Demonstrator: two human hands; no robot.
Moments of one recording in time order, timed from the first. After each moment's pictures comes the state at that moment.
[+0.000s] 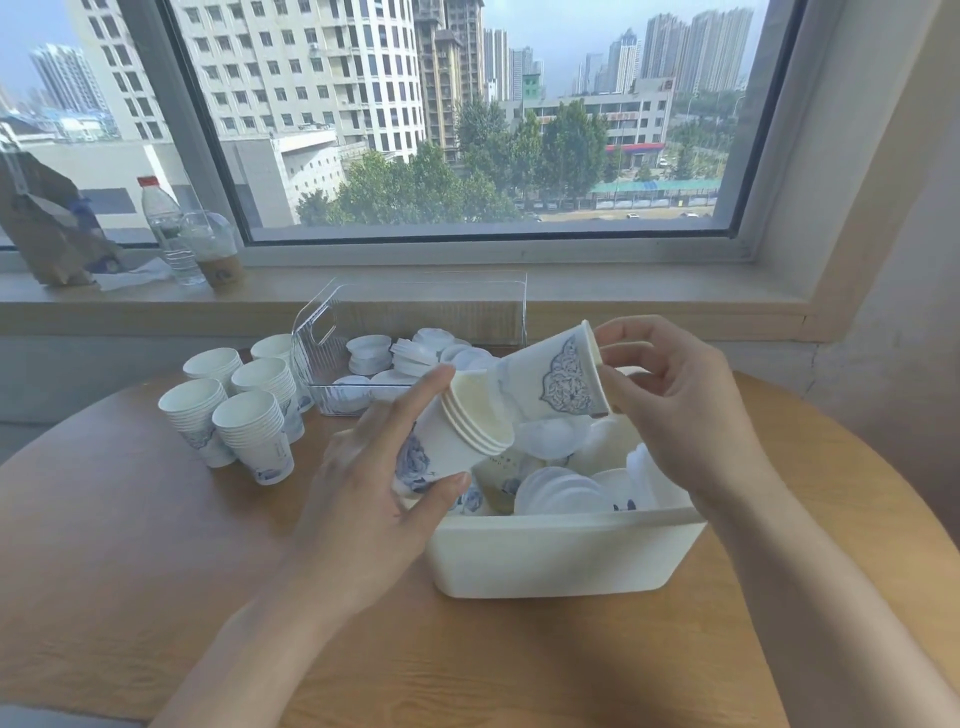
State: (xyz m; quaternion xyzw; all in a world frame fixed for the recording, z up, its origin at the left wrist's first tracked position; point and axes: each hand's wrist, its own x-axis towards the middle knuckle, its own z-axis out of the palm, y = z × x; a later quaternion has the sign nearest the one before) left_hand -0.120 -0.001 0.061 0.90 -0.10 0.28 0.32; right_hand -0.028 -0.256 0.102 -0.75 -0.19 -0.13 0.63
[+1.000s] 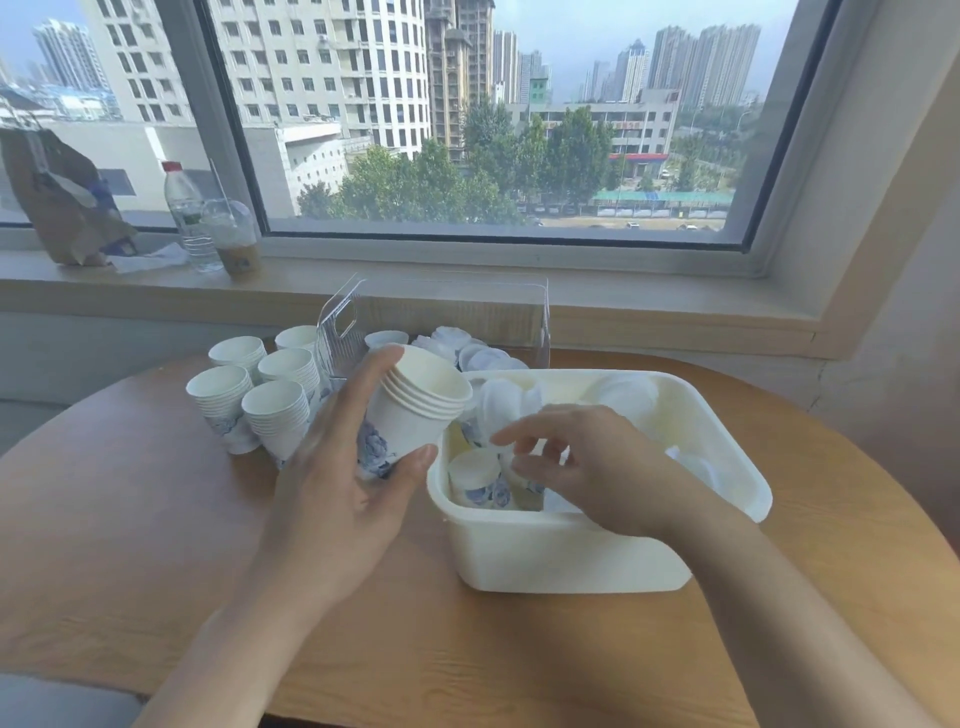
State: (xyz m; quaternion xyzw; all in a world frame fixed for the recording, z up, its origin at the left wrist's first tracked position) left_hand -0.136 0.043 0.057 0.87 -0.04 0.33 0.37; right_hand -0.037 -0.200 0.087 -0.89 -0.34 0.01 0.29
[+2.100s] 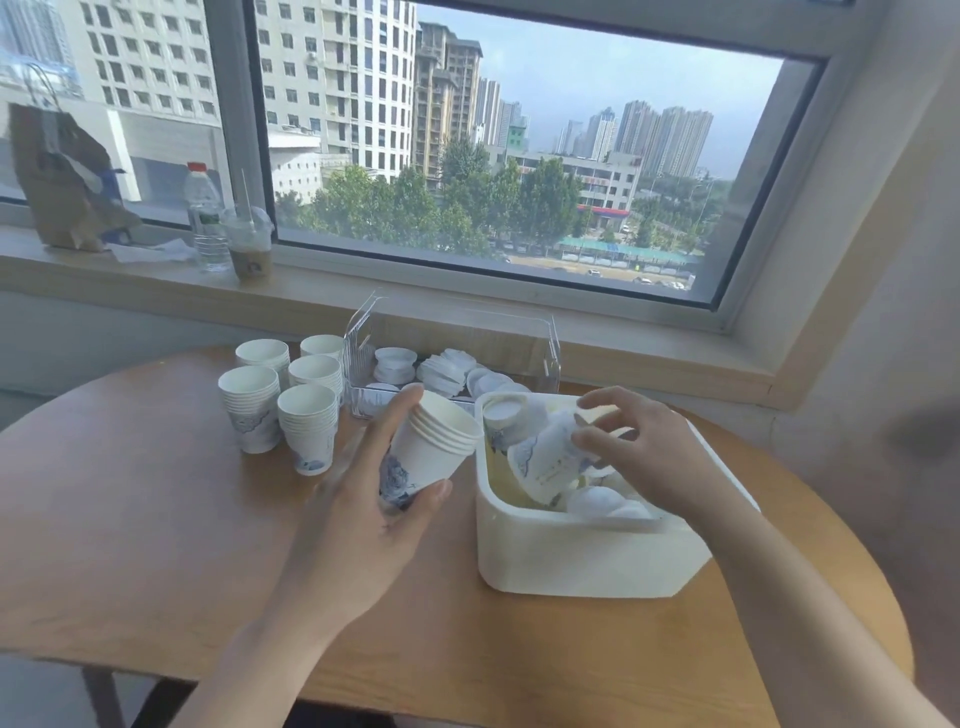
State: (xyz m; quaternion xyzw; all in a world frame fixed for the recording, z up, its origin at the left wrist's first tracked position) left_hand -0.157 0.081 0.033 0.85 -0.06 0.32 0.42; right_hand -0.053 -0.200 0.114 -0.91 -0.16 -0.05 0.39
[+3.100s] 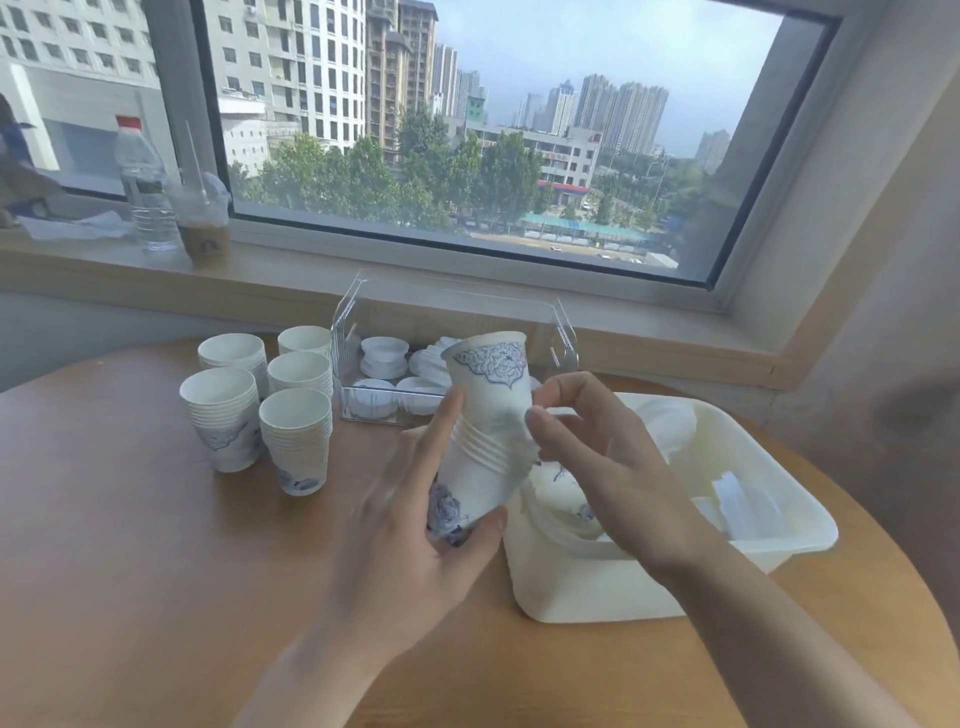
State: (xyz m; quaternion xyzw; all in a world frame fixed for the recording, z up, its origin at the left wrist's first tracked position) left_hand -0.110 0.092 0.006 0.82 -0.15 0.34 0.44; right_hand -0.072 -0.102 0.095 -0.78 -0.24 -0.04 0.58
